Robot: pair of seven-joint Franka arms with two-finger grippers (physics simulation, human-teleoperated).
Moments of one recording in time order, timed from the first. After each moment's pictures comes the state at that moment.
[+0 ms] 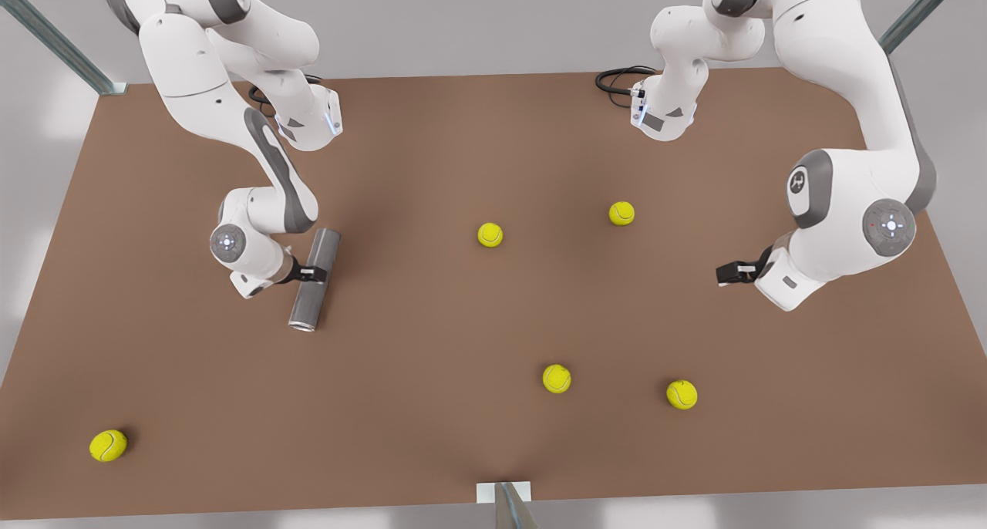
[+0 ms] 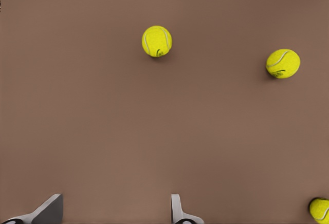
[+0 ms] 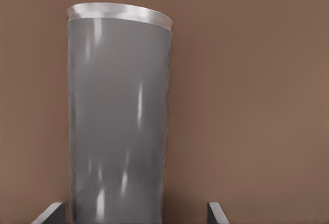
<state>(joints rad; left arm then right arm) -0.18 0.31 0.13 -1.48 -0.10 1.66 -0.04 0.01 0.29 0.09 -2.34 0.09 2.52 0.14</state>
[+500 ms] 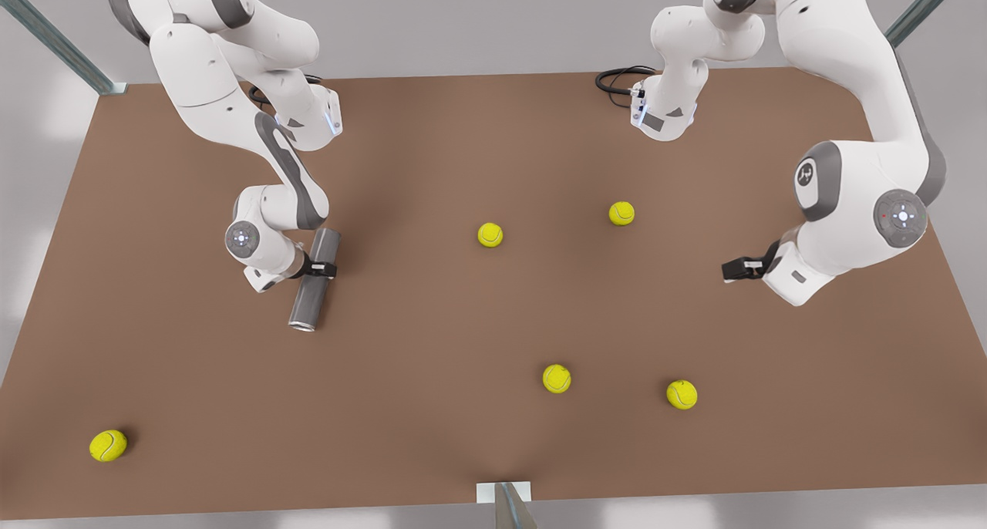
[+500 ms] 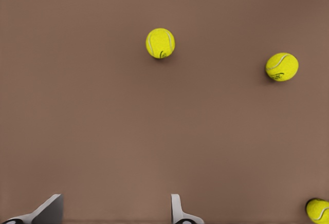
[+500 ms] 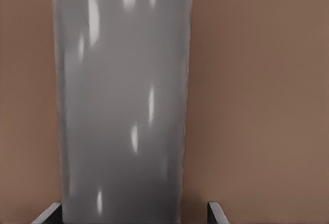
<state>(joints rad) -0.18 0.29 0.14 -1.48 -0.10 1.66 -0.05 0.03 0.32 0.09 -2.39 0.13 2.58 0.14</state>
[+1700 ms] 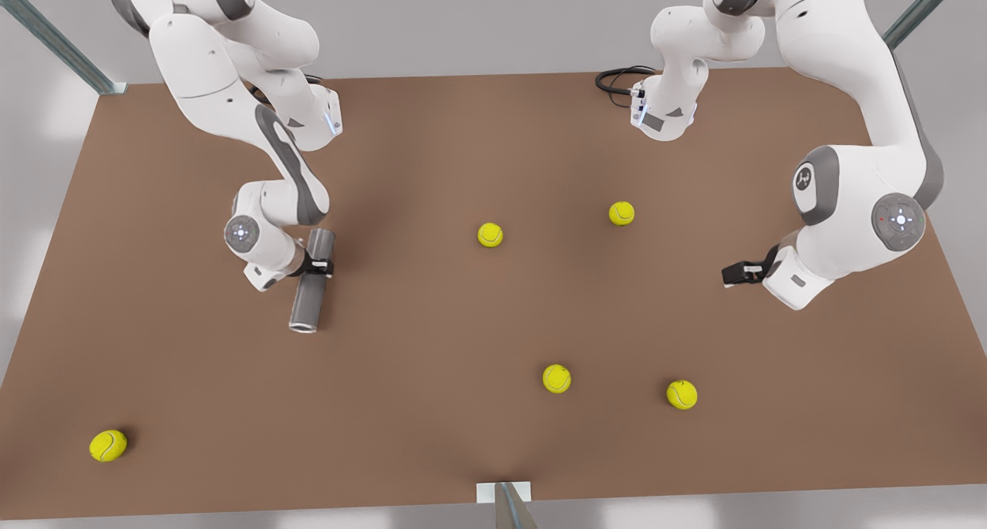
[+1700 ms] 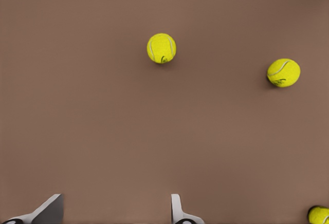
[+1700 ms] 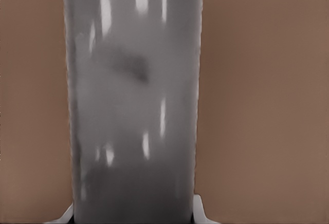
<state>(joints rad) -0.17 0.30 0.14 -1.48 -0.10 1.68 -0.05 0.04 0.27 0.09 -2.40 0.13 2.58 0.06</state>
